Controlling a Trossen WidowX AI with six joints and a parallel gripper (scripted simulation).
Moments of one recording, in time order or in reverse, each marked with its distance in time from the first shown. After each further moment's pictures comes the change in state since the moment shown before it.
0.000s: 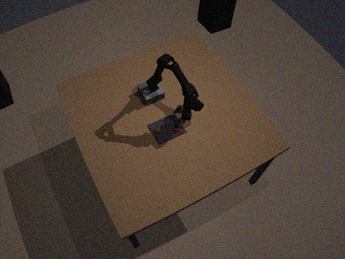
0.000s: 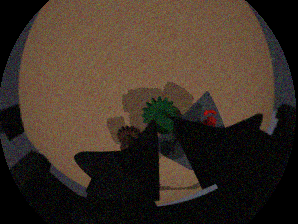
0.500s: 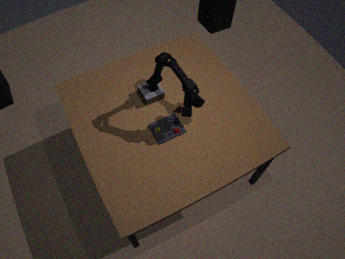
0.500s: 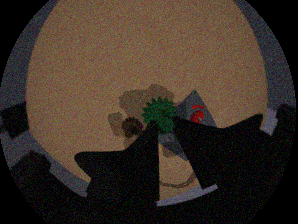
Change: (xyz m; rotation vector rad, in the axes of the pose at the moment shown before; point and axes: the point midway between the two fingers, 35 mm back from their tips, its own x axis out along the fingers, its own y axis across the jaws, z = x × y) arm -0.044 -0.002 0.000 0.000 0.000 0.000
